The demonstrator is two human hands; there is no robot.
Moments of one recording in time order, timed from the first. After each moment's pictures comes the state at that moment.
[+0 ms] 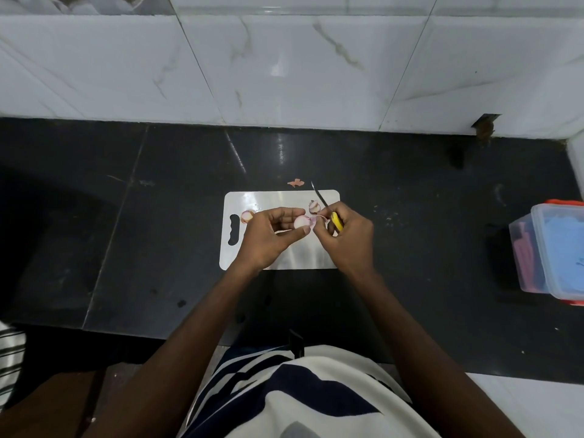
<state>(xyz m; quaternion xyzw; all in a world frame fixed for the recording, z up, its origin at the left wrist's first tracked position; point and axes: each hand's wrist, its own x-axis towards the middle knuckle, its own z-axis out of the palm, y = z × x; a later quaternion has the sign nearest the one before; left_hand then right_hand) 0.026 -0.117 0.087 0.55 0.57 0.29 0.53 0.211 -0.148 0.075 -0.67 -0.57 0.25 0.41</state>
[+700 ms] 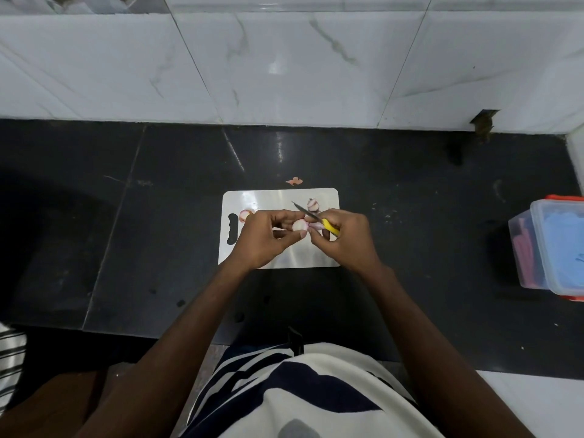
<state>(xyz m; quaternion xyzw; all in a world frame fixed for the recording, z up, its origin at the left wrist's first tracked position) 0.017 -0.112 0.090 0.66 0.55 0.22 0.46 0.229 -0.143 0.065 -0.59 -0.67 0.28 0.34</state>
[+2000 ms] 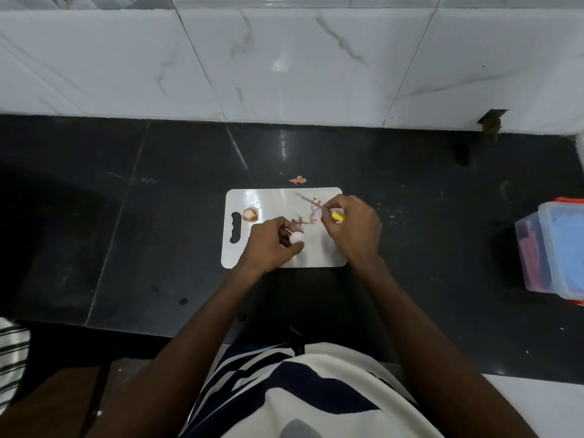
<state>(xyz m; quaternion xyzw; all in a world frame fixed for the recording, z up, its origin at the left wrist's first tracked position) 0.014 -0.117 0.050 0.65 0.62 0.14 0.42 0.226 -0.119 0.045 -0.73 -0.60 0.17 0.28</state>
